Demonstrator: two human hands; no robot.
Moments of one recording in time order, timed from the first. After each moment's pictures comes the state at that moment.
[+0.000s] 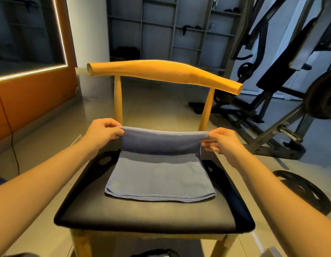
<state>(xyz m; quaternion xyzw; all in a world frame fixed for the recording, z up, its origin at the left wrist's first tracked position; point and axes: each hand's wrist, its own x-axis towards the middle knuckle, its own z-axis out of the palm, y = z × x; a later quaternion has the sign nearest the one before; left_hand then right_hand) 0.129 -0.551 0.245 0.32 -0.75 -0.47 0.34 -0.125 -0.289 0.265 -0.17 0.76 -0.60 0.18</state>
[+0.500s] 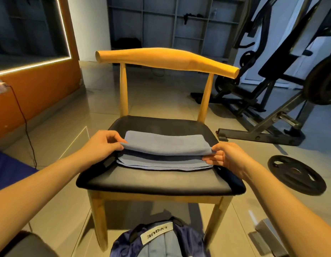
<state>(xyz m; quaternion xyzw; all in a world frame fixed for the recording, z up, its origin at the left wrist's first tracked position) 0.206 -0.490 0.211 0.29 -0.83 -0.43 0.22 -0.059 -0.208 0.220 -0.13 0.71 -0.60 0.33</state>
